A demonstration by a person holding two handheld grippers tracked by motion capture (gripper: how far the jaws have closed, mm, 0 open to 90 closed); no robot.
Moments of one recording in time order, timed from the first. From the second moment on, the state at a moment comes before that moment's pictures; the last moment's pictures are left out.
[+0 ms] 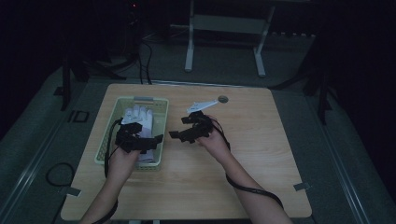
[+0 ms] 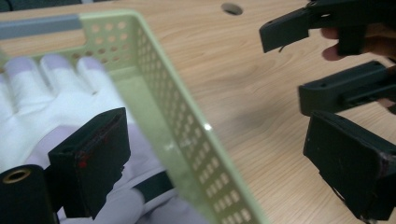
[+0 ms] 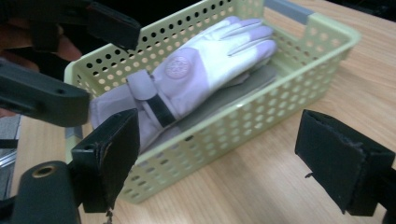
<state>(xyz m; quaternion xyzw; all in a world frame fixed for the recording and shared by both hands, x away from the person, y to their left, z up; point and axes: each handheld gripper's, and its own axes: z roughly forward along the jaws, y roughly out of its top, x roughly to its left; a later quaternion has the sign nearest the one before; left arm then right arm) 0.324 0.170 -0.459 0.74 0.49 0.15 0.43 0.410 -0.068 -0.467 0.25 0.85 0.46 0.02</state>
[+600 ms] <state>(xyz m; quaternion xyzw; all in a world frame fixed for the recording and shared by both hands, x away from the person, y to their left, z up) 0.315 0.124 -0.473 0.76 0.44 0.12 0.45 0.401 -0.127 -0.479 0.27 0.85 0.45 0.04</state>
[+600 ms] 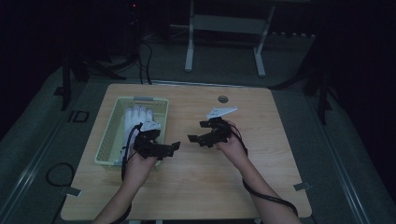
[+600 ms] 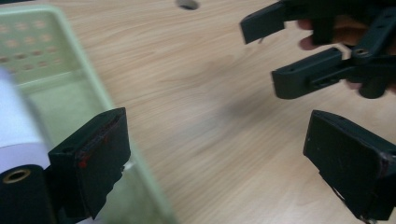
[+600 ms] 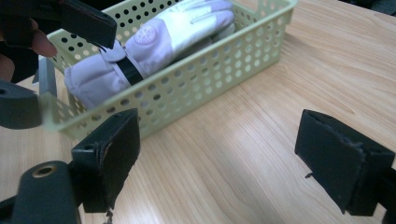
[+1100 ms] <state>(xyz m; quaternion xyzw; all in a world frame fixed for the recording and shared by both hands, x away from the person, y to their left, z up) 0.294 0.082 -0.490 0.80 0.38 0.09 0.46 0.385 -0.175 -0.494 0.28 0.85 0.44 0.06</state>
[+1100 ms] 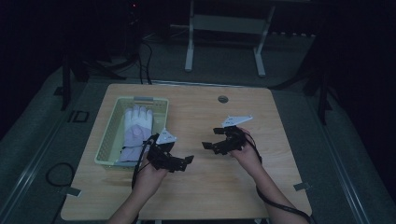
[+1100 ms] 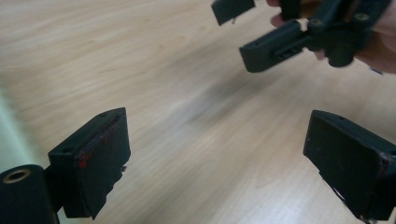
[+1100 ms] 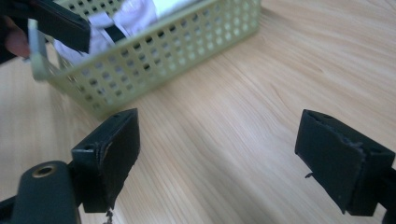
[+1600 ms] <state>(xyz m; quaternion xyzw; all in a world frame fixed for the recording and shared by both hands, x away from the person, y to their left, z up) 0.282 0.045 -0.524 0.83 0.31 0.04 0.46 0.368 -0.199 -0.529 0.28 0.86 0.43 0.04</state>
